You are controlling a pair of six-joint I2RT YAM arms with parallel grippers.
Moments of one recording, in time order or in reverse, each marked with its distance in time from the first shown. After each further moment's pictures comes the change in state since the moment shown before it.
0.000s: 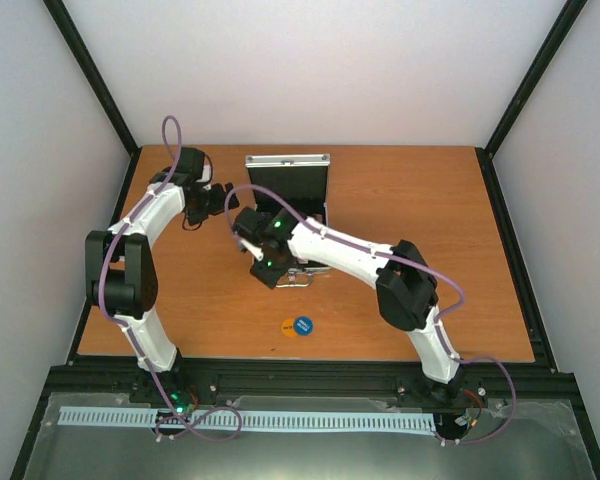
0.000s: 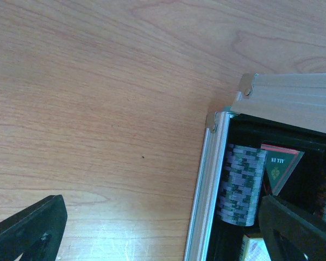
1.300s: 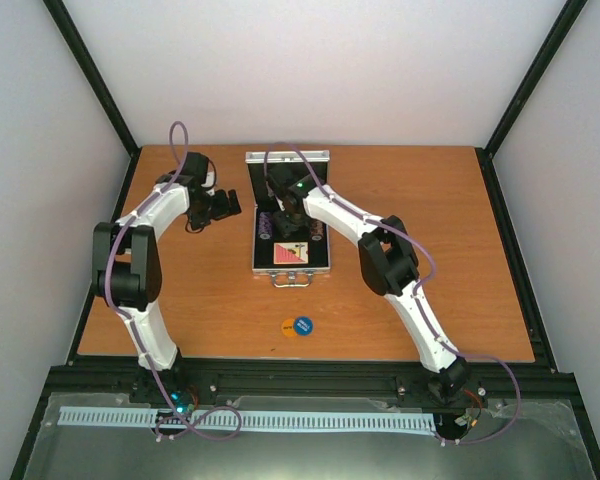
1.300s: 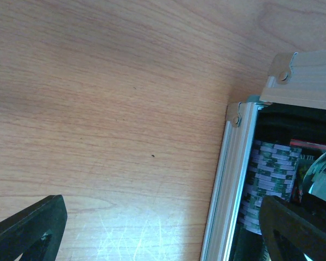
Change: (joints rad) left arm 0.000 0.063 -0.005 0.006 0.005 0.028; right arm -0.325 0.330 0.317 0.141 0.063 0.043
